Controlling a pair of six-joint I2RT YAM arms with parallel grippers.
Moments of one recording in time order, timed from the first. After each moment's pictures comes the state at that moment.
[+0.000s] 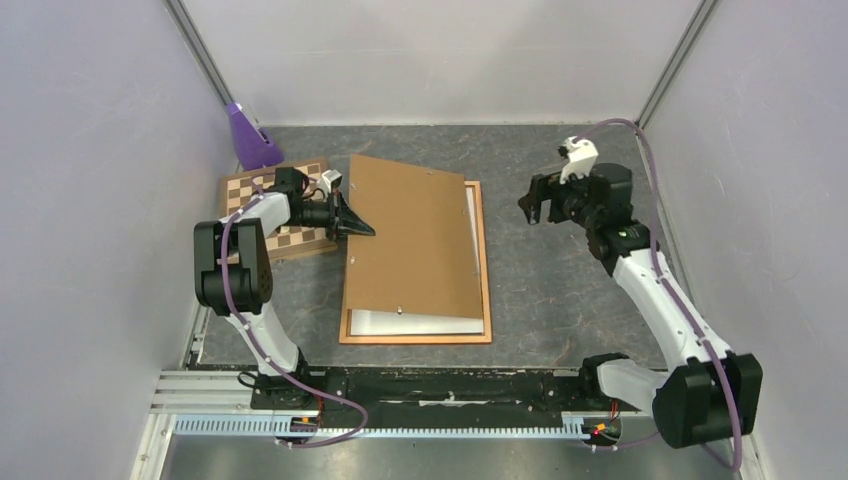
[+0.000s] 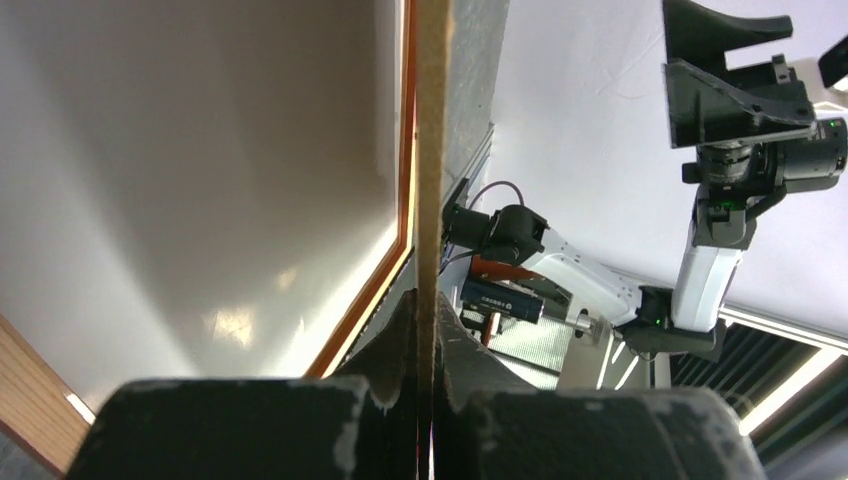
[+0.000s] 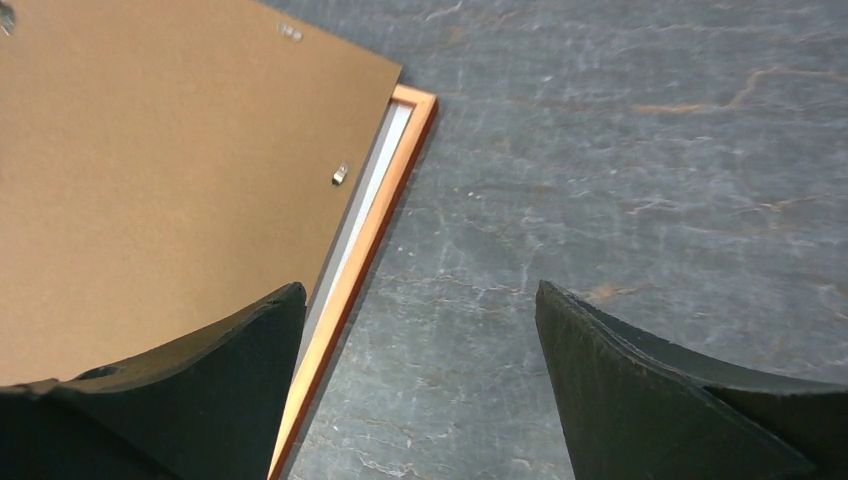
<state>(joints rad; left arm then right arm) 0.06 1.83 1.13 -0.57 1.19 -0.31 0.12 1.11 0.90 -0.18 -0.30 0.03</state>
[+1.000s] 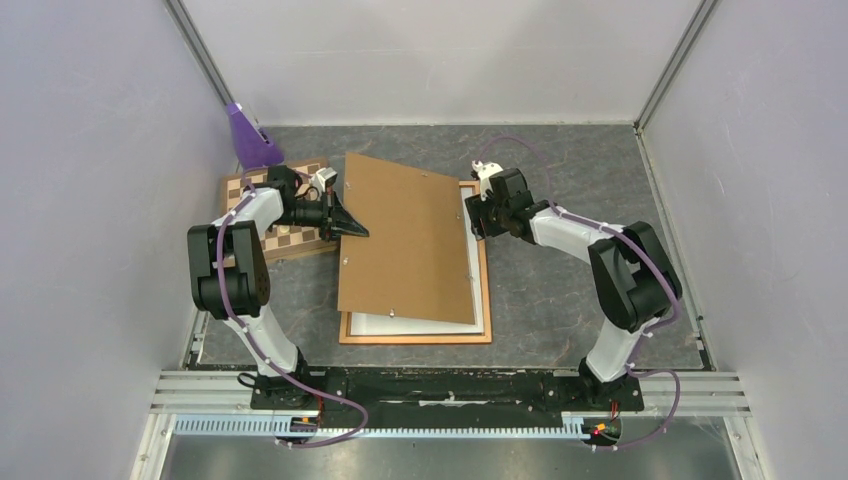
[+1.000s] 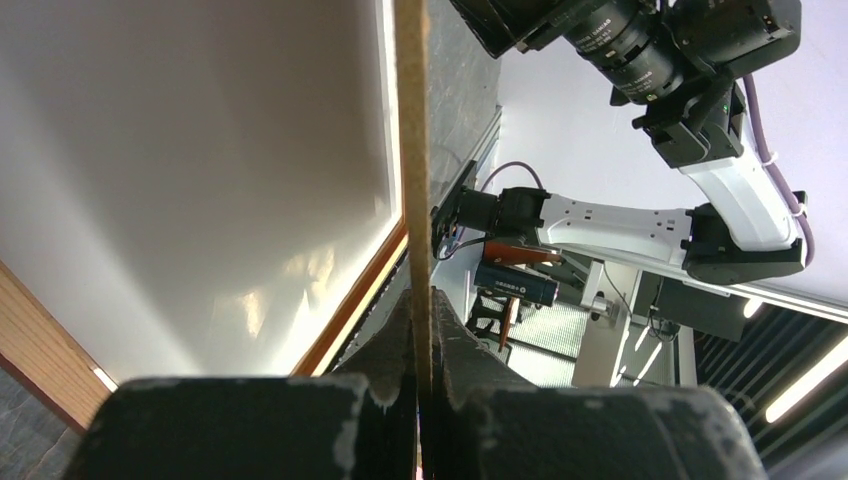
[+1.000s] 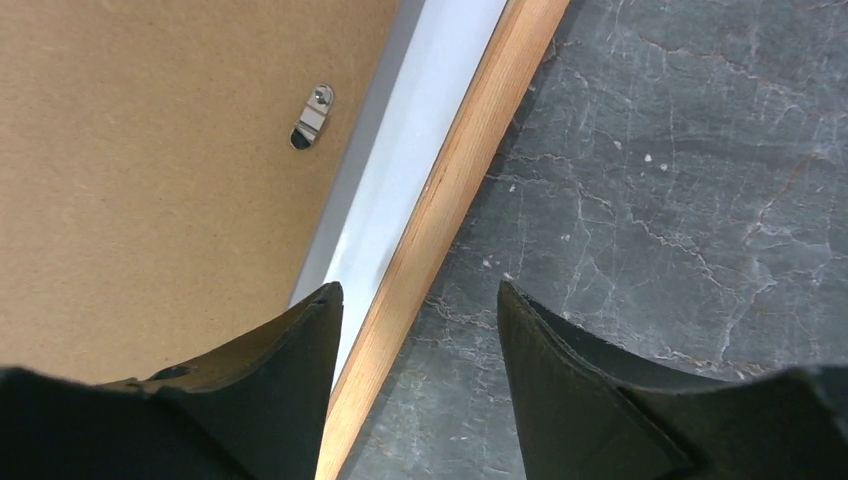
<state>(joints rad) 0.09 1.80 1.19 -0.78 1.19 -0.12 0.46 1.76 1.07 -0.11 -0.02 0.03</state>
